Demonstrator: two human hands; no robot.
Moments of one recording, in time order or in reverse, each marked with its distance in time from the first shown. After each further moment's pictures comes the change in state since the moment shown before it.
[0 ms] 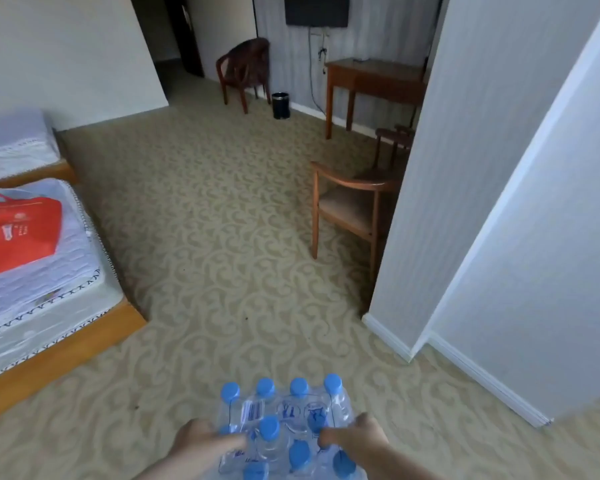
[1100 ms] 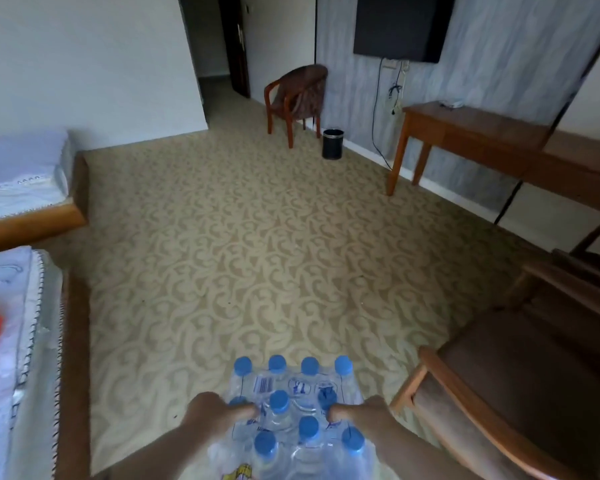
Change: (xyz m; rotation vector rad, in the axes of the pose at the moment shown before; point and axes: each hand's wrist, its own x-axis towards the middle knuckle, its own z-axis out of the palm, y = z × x) left_hand 0.587 0.541 -0.329 0.068 0.126 0.046; right_hand 0.457 -0.764 -0.014 -0.005 -0.052 -0.121
